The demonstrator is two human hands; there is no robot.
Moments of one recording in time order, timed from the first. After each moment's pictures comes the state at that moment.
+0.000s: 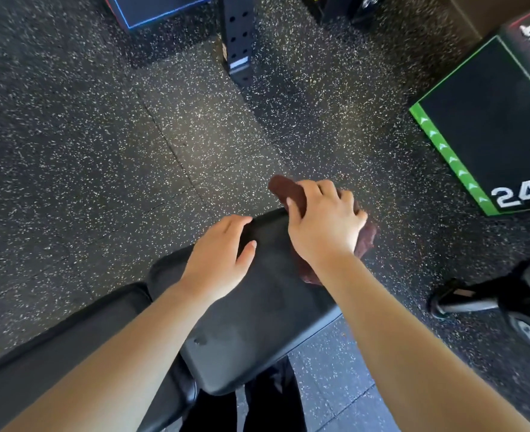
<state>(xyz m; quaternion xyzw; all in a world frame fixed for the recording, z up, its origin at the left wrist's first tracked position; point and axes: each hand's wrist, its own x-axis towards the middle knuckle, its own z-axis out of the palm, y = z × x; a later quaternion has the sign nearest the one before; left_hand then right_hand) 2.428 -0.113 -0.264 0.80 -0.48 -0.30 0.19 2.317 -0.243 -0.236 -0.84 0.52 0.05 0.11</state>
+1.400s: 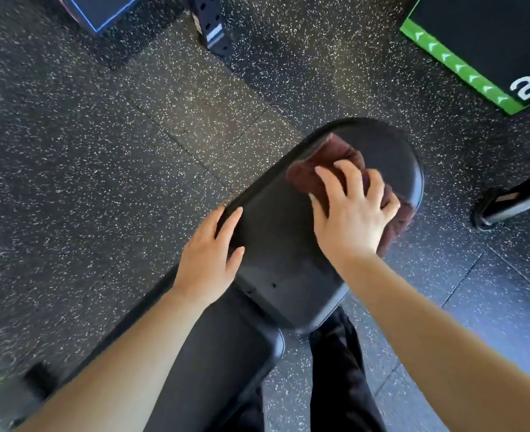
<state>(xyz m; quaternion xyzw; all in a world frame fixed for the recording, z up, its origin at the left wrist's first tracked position) 2.488 0.018 -0.308 0.76 -0.59 -0.26 0.07 2.304 -0.103 -0.274 -0.79 0.60 -0.08 0.04</state>
